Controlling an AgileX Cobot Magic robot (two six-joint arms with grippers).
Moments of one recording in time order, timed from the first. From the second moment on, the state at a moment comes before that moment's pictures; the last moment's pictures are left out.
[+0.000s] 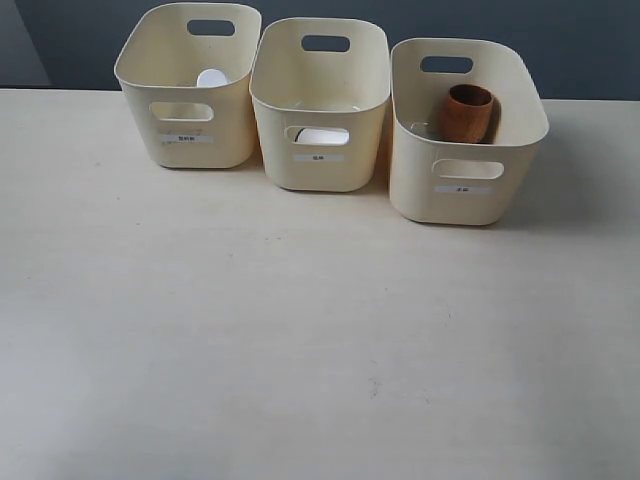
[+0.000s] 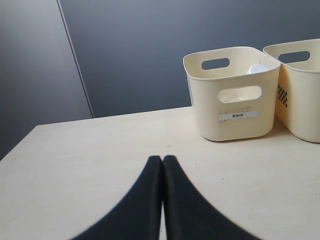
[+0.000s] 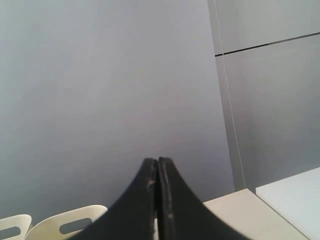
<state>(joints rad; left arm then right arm) 0.01 0.00 0.00 0.00 0.14 0.12 0.12 0.42 -0.51 1.74 -0.37 -1.59</state>
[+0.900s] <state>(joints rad) 0.01 0.00 0.00 0.00 0.14 0.12 -0.08 0.03 -0.25 1.75 0.02 -1.60</state>
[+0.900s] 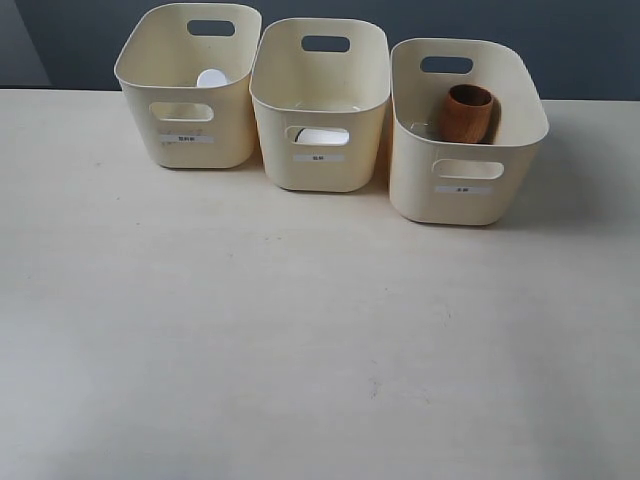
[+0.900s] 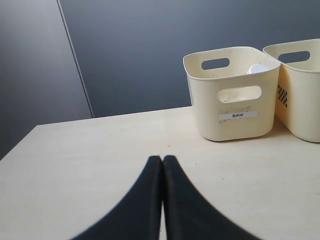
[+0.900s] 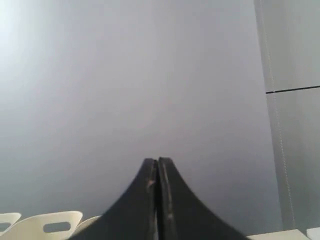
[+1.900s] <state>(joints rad) 0.01 0.00 0.00 0.00 0.14 0.12 -0.09 0.01 -0.07 0.09 0.07 0.00</state>
